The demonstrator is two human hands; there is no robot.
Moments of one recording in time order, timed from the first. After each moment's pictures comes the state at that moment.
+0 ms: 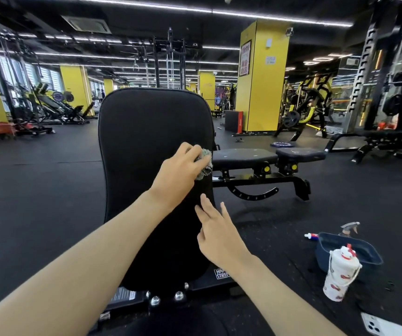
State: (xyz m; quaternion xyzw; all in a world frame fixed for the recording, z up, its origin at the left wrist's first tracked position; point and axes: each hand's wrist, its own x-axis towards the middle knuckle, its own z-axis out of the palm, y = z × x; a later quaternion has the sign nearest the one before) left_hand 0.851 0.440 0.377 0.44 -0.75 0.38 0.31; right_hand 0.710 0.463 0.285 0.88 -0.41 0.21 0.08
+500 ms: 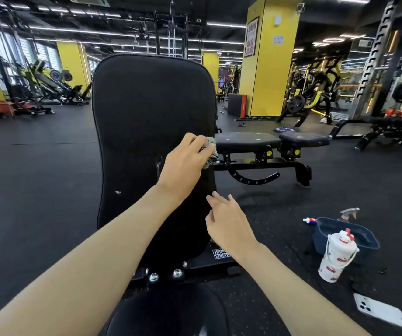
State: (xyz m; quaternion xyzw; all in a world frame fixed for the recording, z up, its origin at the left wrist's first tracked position) left_hand 0.833 0.438 0.344 0.44 -0.73 0.39 0.36; right_hand 0.696 0.469 0.278 0.85 -0.48 0.22 -0.01
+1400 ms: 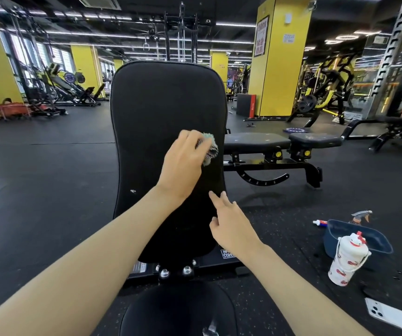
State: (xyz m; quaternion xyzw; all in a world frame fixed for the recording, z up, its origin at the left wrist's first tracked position) left_hand 0.847 0.463 0.355 0.49 -0.70 0.36 0.37; right_hand 0.703 0.479 0.278 0.85 -0.48 0.18 -0.08
